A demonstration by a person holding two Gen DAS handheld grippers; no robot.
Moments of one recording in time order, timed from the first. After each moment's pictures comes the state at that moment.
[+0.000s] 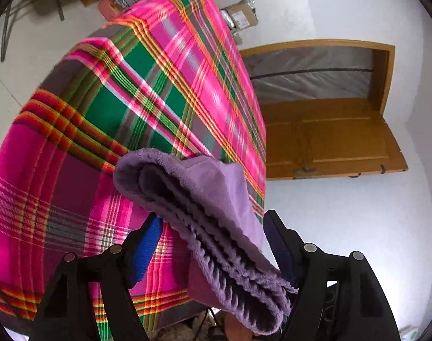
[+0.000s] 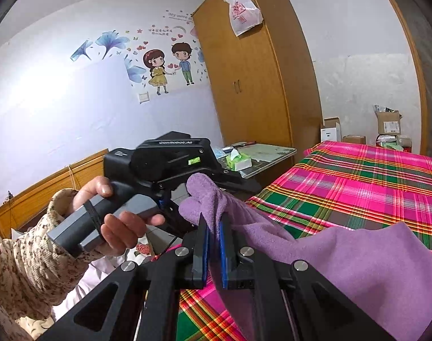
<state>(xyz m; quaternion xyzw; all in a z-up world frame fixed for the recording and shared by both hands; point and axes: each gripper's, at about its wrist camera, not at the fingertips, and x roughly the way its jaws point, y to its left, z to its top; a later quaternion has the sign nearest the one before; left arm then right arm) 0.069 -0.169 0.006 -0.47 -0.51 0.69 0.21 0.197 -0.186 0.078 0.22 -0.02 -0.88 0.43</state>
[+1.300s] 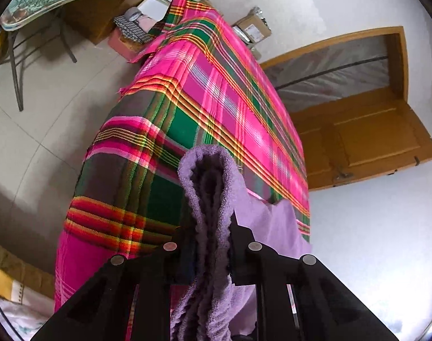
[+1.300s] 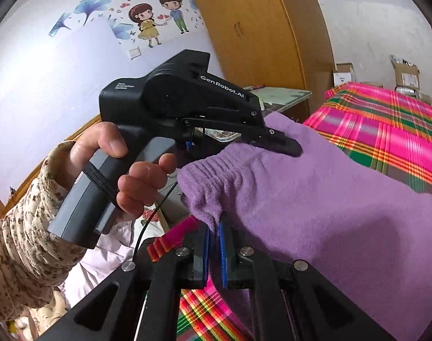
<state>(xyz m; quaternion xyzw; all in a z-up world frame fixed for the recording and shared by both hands) 0.024 -0.214 -0.002 -0.47 -0.42 0.76 0.15 0.146 -0.270 0.021 0.35 -0.01 -0.83 0.44</state>
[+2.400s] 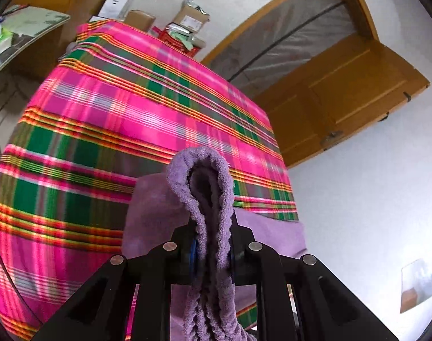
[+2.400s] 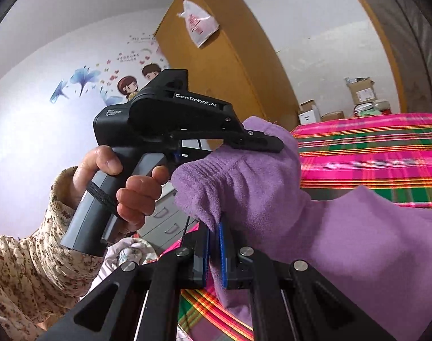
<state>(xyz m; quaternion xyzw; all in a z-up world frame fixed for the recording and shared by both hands) -0.007 -0.050 0.103 -0.45 -0.30 0.82 0.20 0.192 -0.093 0.077 0.24 -0.13 -0.88 0.39</state>
